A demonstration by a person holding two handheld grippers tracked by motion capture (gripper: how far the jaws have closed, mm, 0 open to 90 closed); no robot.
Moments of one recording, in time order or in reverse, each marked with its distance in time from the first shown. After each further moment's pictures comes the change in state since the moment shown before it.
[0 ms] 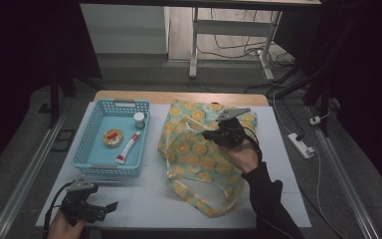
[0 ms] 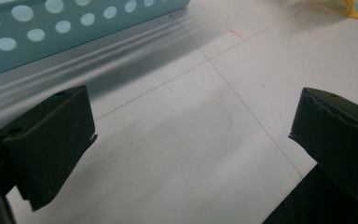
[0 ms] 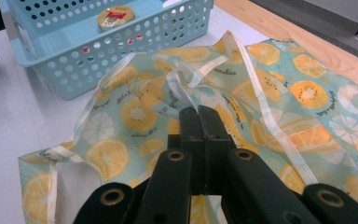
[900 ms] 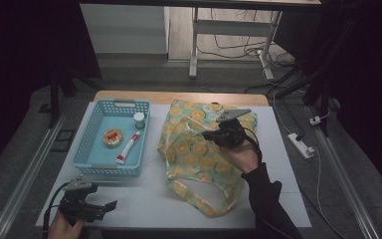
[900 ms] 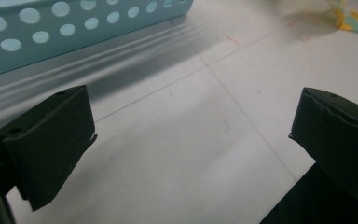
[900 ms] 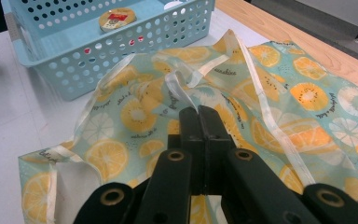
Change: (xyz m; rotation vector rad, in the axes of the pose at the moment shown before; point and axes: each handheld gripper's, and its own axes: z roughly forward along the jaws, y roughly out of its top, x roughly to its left) left arm 0.003 -0.001 -0.003 -0.032 -0.023 -0.030; right arm 0.000 -0.004 0.000 -0.010 0.005 -0.004
